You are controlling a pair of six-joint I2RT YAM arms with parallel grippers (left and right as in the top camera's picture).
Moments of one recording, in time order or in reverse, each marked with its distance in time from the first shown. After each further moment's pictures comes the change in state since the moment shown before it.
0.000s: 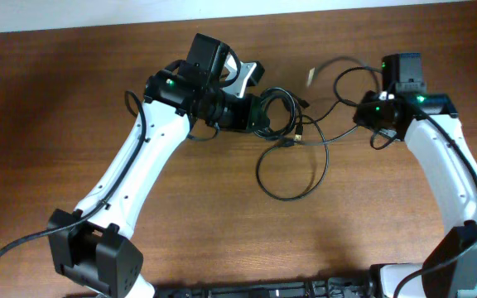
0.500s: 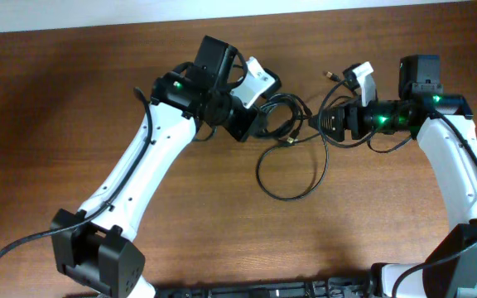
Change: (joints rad) left arm -0.042 0.000 0.000 0.004 -0.128 0.526; right arm -0.073 0.000 0.000 -0.023 -1.029 -0.851
